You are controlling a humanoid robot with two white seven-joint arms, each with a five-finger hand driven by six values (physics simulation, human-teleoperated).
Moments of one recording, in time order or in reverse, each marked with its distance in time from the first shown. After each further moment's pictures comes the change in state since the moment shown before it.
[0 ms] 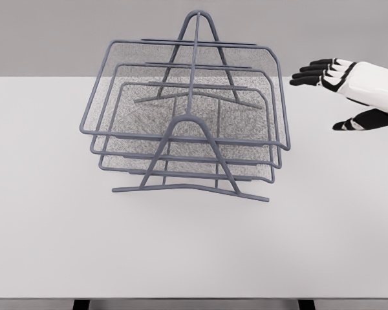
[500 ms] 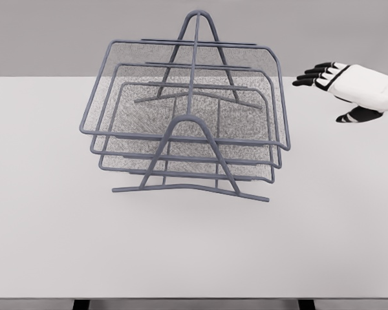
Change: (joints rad) left arm 0.000 0.000 0.000 0.000 0.000 0.000 0.000; right arm 0.023 0.243 -0.132 0.261 0.328 -0.002 0.109
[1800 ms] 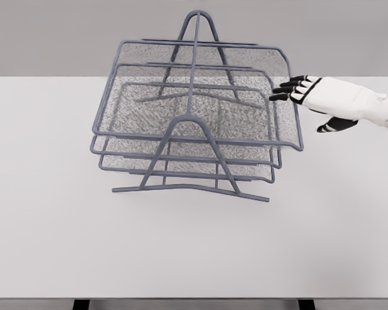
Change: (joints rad) left arm 0.000 0.000 0.000 0.000 0.000 0.000 0.000; right arm -0.044 0.041 0.074 -0.025 0.024 0.004 0.058
